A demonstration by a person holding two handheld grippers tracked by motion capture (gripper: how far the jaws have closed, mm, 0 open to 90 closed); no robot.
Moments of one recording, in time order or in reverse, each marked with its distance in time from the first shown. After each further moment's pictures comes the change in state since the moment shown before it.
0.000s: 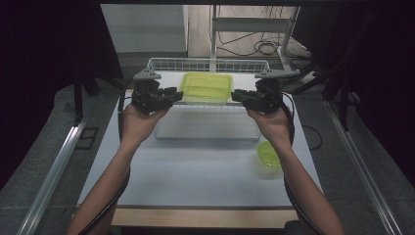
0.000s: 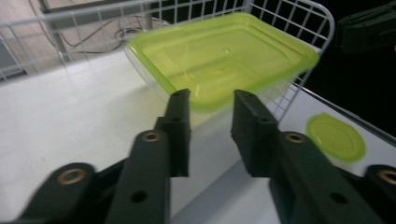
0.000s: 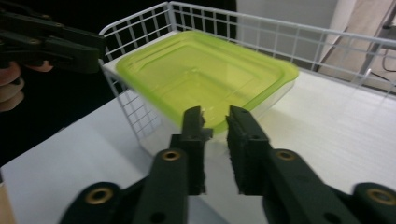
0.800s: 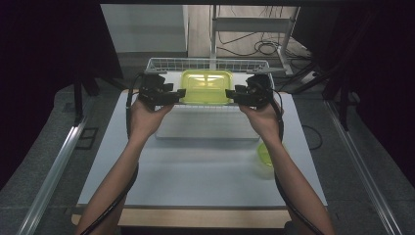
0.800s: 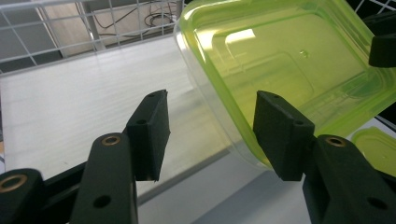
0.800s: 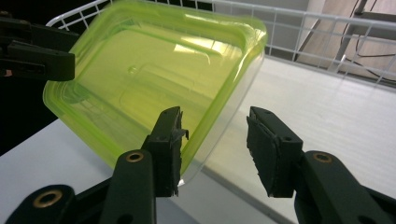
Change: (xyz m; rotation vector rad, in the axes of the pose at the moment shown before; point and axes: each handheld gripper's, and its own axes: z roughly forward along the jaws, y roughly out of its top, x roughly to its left) left arm 0.013 0.010 0.030 0.048 0.132 -0.065; right arm -0.014 0.002 0.037 0.019 -0.104 0.045
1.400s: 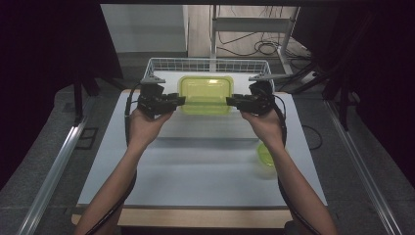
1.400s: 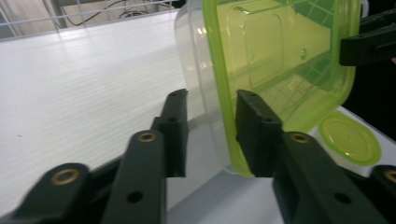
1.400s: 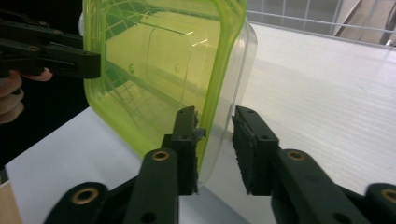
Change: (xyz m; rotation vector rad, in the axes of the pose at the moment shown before) left arm -0.004 -0.020 -0.006 -0.004 -0.094 -0.004; right arm 0.000 -0.015 -0.008 0.042 0.112 0.027
